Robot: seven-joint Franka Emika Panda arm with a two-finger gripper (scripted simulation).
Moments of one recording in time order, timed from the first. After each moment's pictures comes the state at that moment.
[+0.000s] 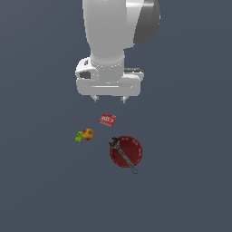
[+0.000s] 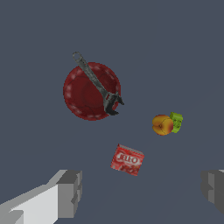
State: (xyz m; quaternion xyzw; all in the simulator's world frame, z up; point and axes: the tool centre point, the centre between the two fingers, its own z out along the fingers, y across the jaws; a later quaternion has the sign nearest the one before) arm -0.013 -0.022 0.303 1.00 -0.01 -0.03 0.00
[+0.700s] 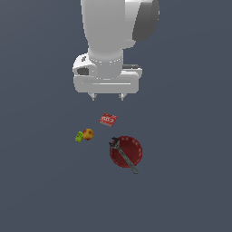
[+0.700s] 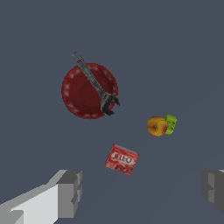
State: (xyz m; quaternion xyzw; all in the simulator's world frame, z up) arm -0.015 -0.030 0.311 1.00 0.00 -0.02 0.01
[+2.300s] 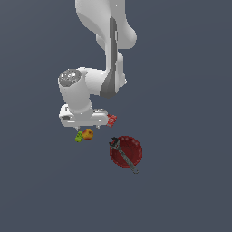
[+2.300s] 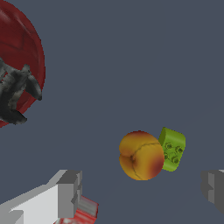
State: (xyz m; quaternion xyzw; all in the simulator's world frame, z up) arm -0.014 -0.138 0.117 1.00 0.03 0.00 0.00
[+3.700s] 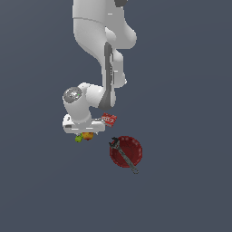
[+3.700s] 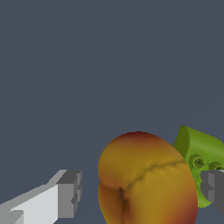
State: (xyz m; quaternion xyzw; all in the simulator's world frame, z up) arm -0.026 -0.158 0.037 1.00 0.04 0.00 0.00
